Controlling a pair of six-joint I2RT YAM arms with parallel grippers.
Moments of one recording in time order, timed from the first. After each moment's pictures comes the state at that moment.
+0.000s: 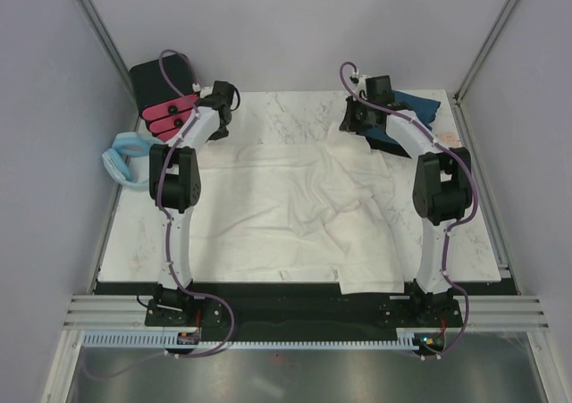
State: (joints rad) left arm -0.18 2.34 2.02 -0.76 -0.56 -0.43; right arm 0.21 2.12 1.77 -0.40 -0.27 0.16
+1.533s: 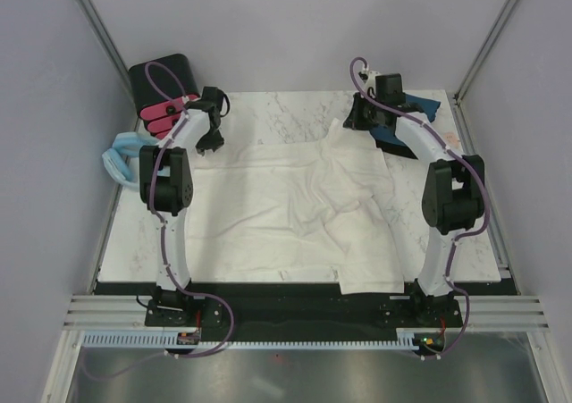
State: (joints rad) left arm -0.13 2.28 1.92 -0.84 -0.42 -0.53; right arm 0.18 2.01 1.69 -0.37 -0.33 0.19
